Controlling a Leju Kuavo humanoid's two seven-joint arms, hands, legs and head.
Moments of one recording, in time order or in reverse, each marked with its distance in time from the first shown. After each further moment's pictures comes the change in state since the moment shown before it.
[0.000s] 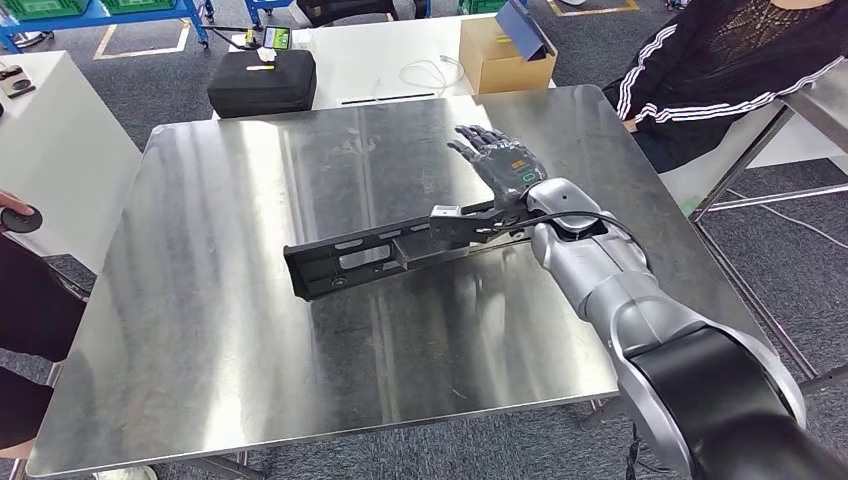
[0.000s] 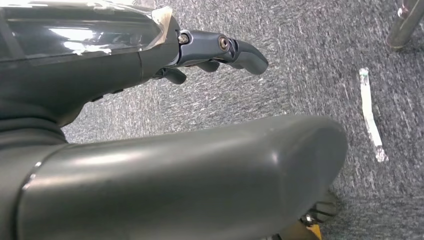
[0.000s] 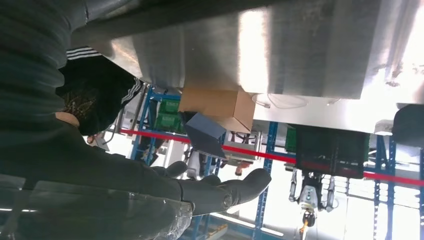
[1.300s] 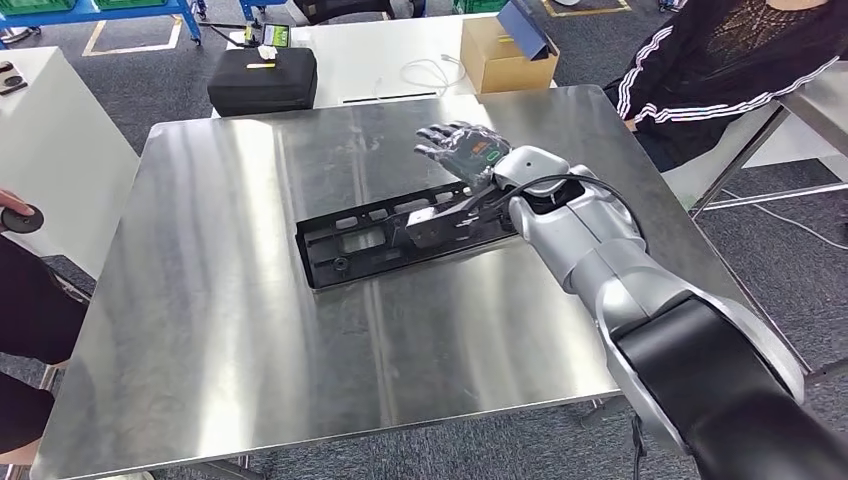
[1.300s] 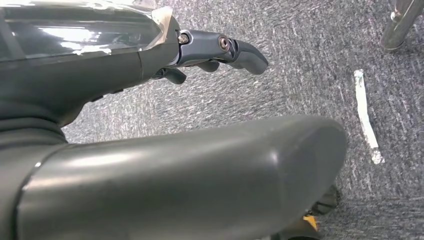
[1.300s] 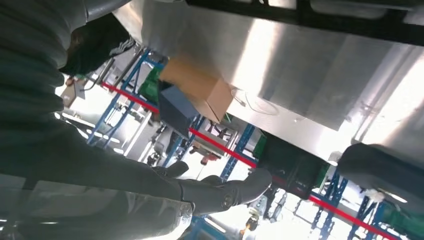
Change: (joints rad) left arm -0.006 -0.003 -0.001 0.000 -0.002 -0.010 -0.003; right arm -0.132 0.053 0.179 -0.010 0.102 0.214 -0.036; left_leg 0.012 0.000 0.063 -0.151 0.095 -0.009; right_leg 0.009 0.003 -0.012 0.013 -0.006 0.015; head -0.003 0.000
